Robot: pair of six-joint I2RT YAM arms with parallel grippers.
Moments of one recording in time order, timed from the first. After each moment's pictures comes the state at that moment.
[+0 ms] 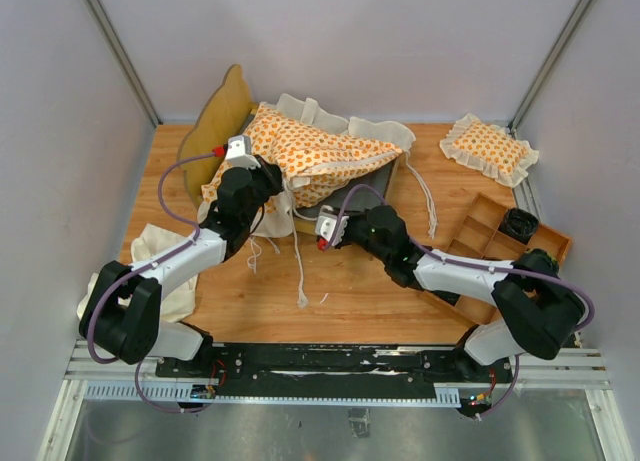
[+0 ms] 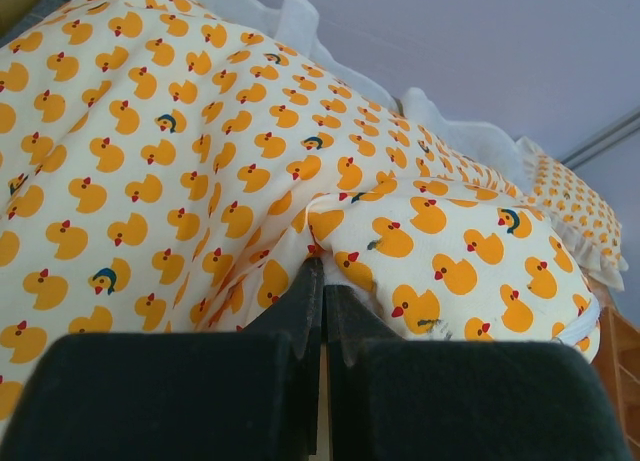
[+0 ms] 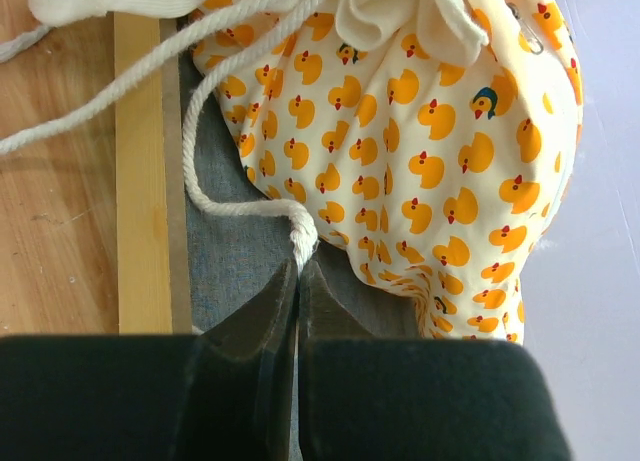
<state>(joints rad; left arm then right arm) -0.44 1.37 0.76 0.52 -0.23 -0.50 0.81 1.45 0.67 0.56 -0.05 -0.90</state>
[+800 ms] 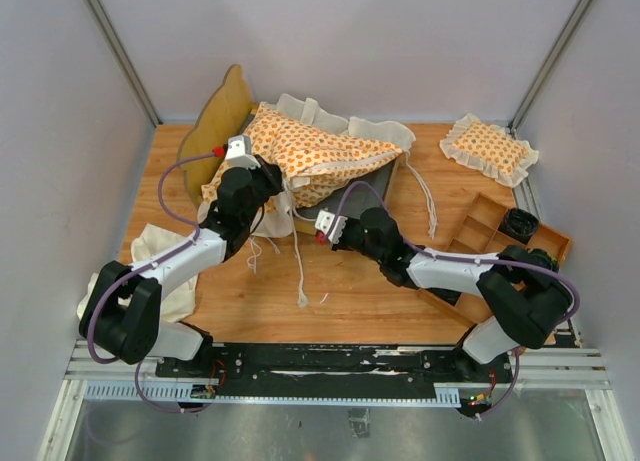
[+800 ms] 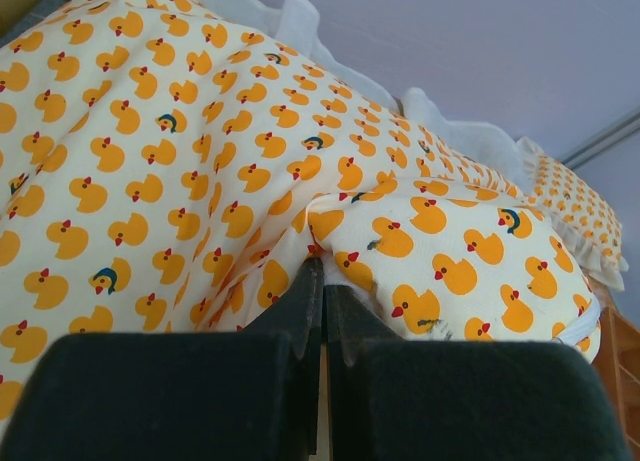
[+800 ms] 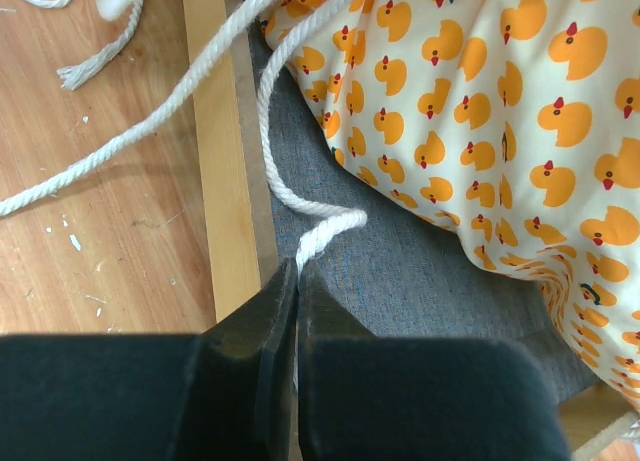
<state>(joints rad) -0.44 1.37 0.76 0.52 -0.23 -0.50 0.81 1.52 0.67 0.54 -0.09 -0.68</state>
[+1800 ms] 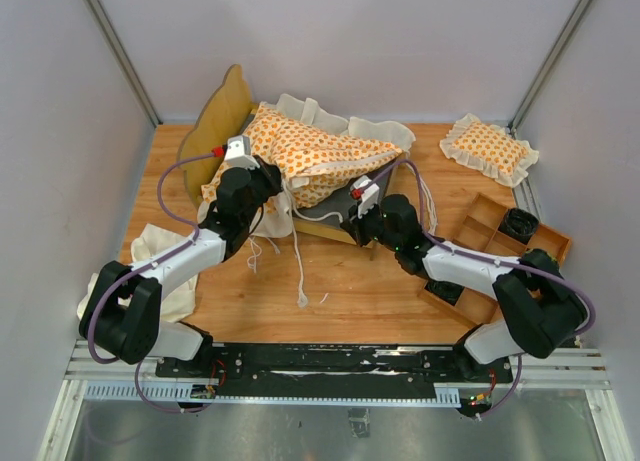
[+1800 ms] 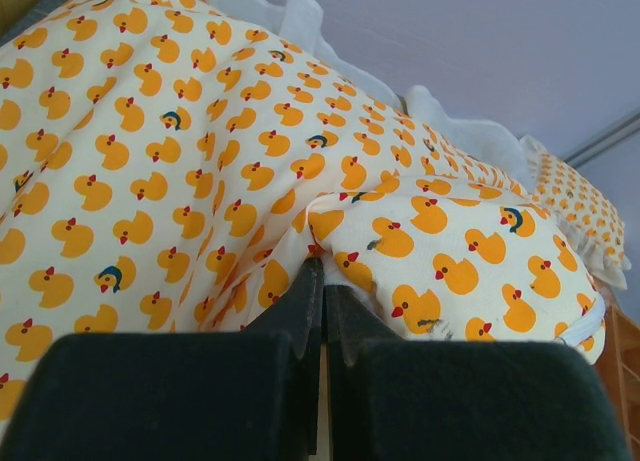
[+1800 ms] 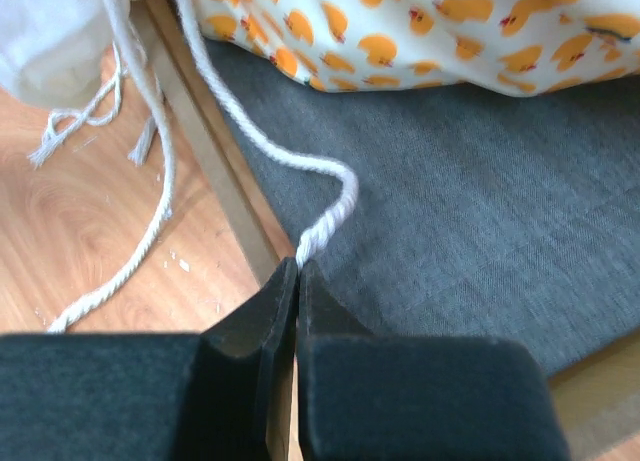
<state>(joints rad) -0.43 1.37 0.75 0.52 -0.23 -0.50 0.65 1.42 0.66 0.42 -0.19 -0.02</state>
